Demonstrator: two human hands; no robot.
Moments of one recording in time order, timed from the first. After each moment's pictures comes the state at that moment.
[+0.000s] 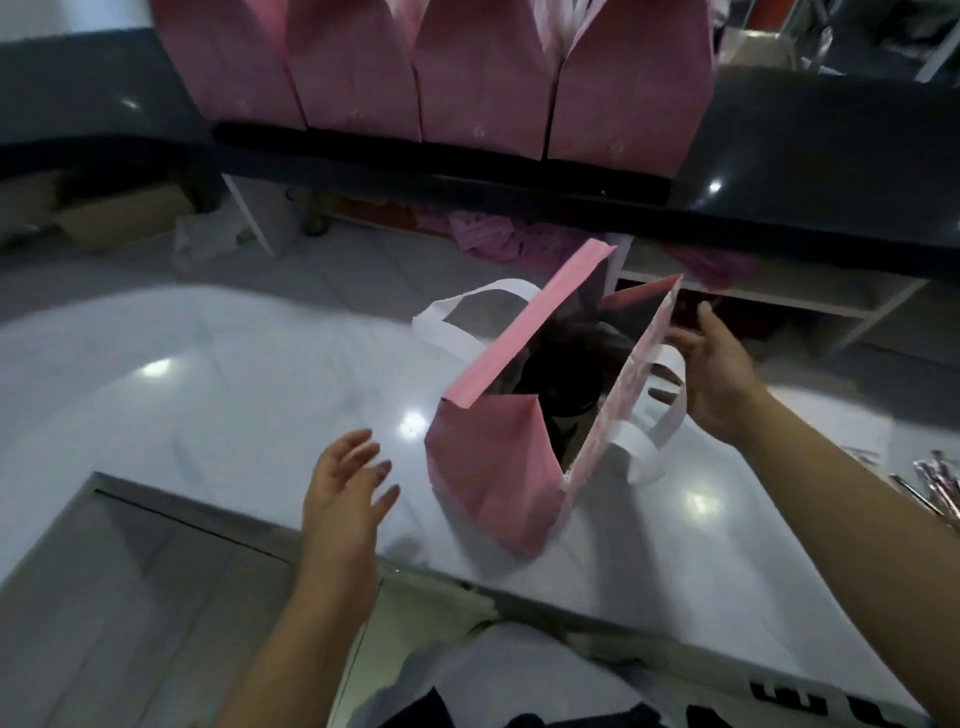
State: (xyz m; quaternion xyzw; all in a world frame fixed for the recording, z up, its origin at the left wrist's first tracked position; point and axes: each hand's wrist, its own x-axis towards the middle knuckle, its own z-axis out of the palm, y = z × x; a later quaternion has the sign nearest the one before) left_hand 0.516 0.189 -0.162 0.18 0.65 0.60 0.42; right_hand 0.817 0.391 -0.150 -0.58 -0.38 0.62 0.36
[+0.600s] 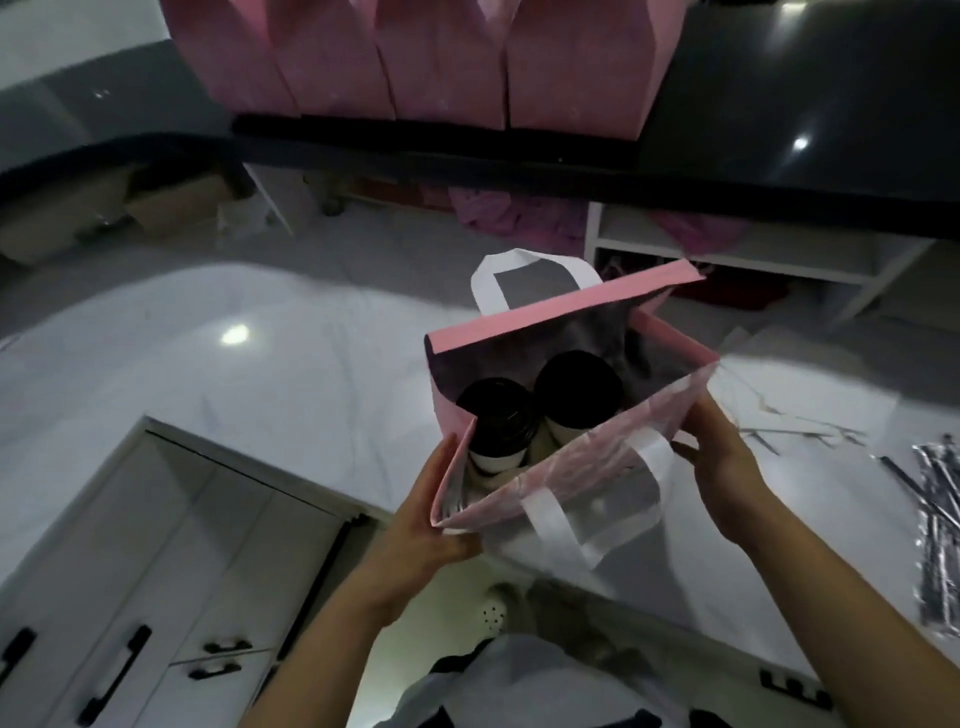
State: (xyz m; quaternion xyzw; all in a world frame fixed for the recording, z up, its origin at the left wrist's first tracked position) left_hand 0.619 0.151 -0.206 0.38 0.58 0.43 0.57; right_hand 0.897 0.305 -0.200 -0.53 -0.49 0.59 0.37
